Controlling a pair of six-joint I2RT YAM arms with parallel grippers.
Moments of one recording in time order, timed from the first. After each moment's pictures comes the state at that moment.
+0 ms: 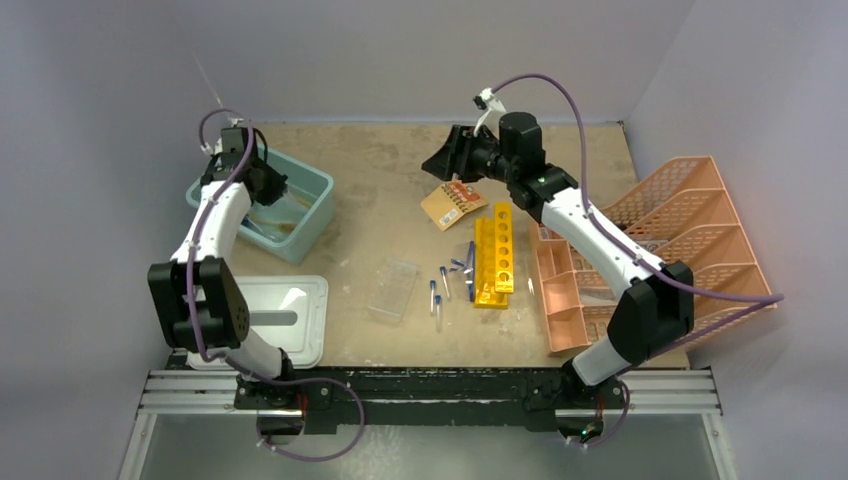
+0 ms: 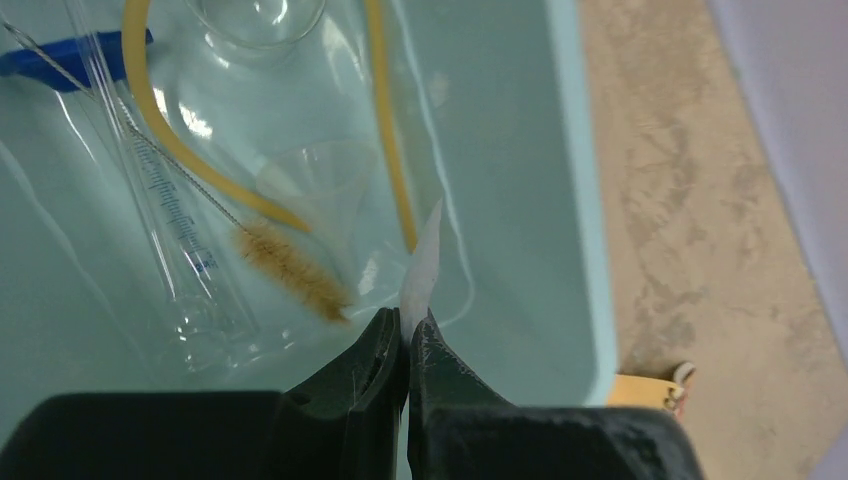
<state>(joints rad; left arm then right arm) 0.12 1.54 1.31 -0.57 -0.06 -0.79 0.48 1.54 1.38 -0.14 -0.36 0.54</state>
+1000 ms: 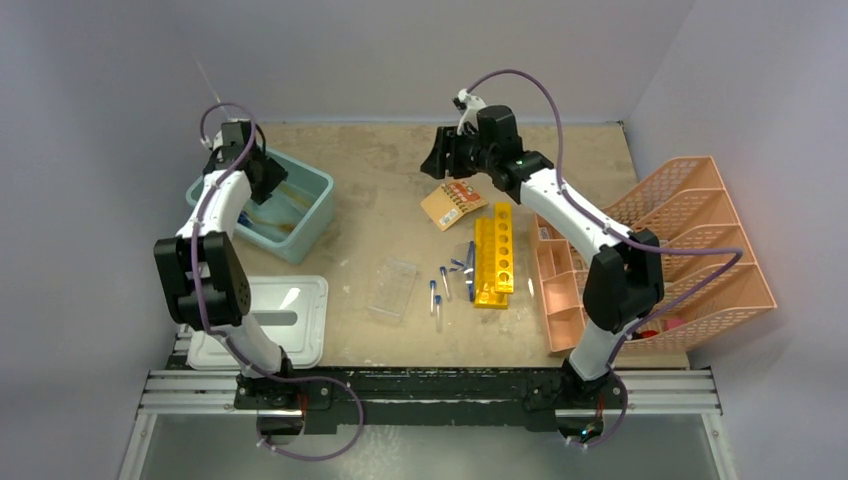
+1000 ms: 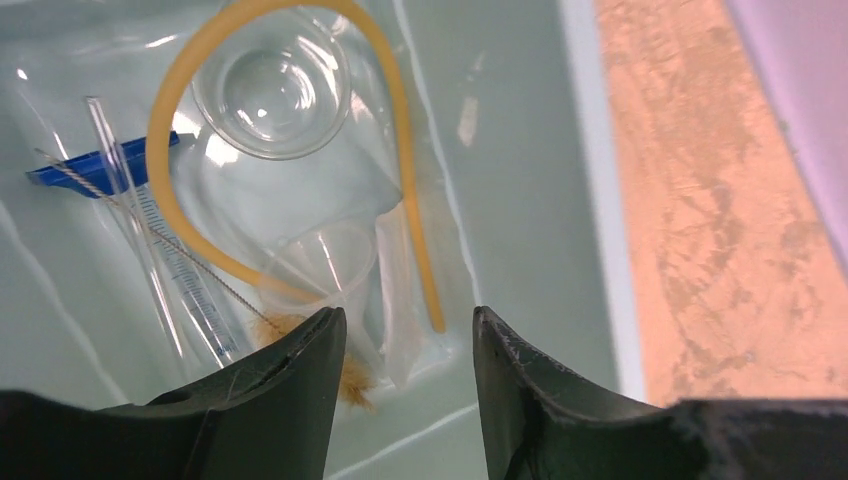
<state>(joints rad) 0.15 1.74 1.38 -0.51 -0.11 -0.72 0.48 1.75 1.54 -0.26 -0.28 0.36</state>
